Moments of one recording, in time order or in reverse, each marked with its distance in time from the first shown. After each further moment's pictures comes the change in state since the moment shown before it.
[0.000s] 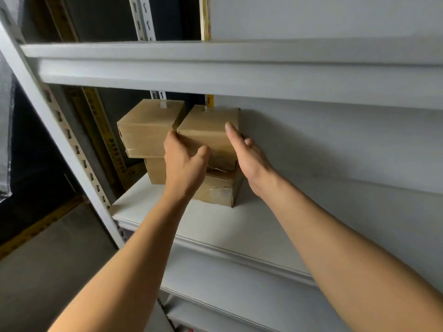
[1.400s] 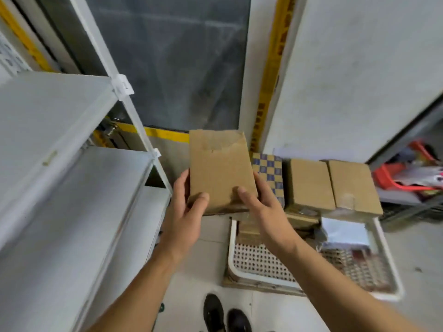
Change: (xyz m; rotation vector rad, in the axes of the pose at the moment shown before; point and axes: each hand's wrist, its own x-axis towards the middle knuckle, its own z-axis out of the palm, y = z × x) left_hand -0.741 0.234 0.344 -0.494 -1.939 0.173; right_hand -0.745 0.255 -0.403 0.328 1.661 0.166
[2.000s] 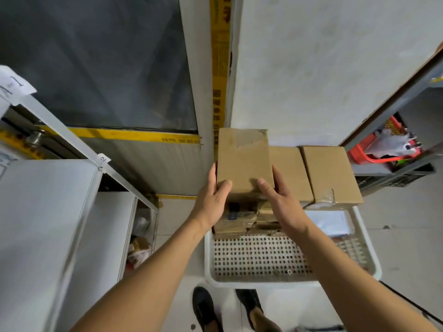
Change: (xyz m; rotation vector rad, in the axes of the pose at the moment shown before) left_hand 0.119 -0.061 0.165 0.108 -0.438 -0.227; right_hand 0.082 0.059 -0.151 -0.160 0.185 0.146
